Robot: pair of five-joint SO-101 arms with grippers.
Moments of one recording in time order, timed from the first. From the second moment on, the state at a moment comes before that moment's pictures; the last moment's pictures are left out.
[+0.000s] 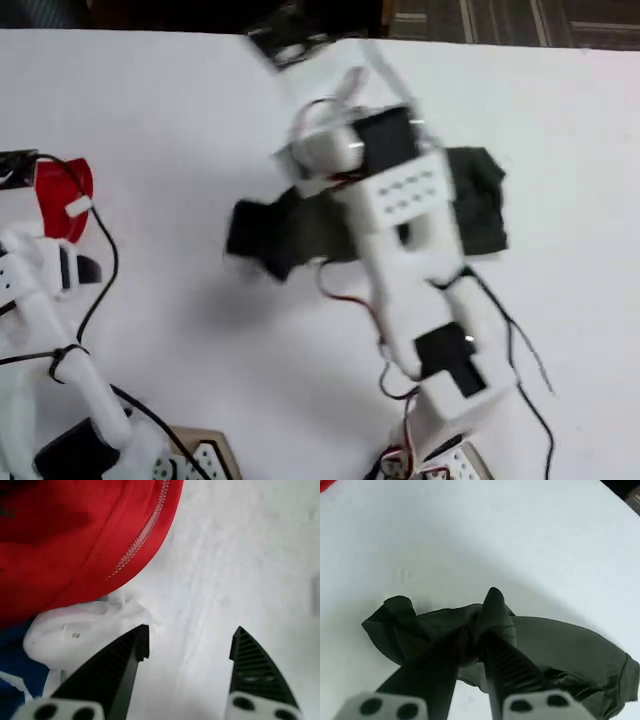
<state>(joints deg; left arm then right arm) -44.6 -23.9 32.7 71.7 -22.9 -31.5 10.6 -41.8 96.7 18.1</state>
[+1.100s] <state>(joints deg) -14.9 3.3 4.6 83.3 -12.1 -1.5 27.6 -34.8 93.5 18.1</state>
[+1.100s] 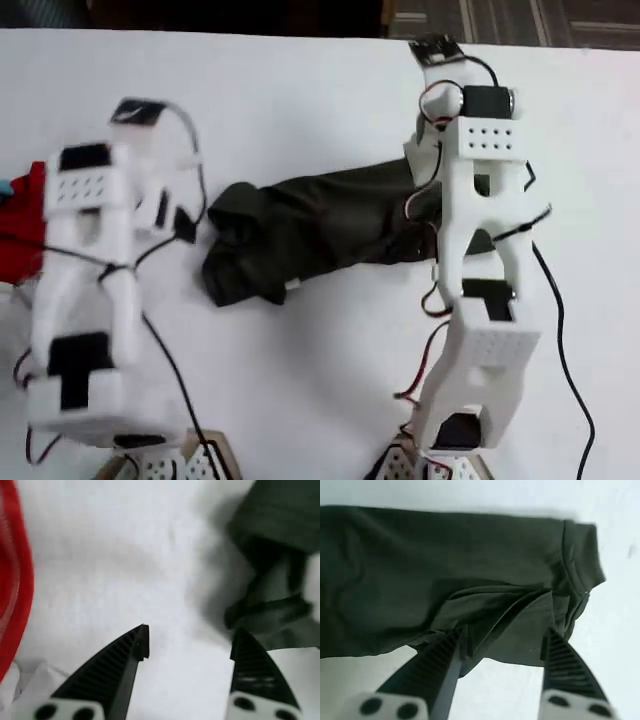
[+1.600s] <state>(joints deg) -0.1 37.4 -33.7 97.8 -10.0 0.5 38.6 -34.5 93.1 18.1</state>
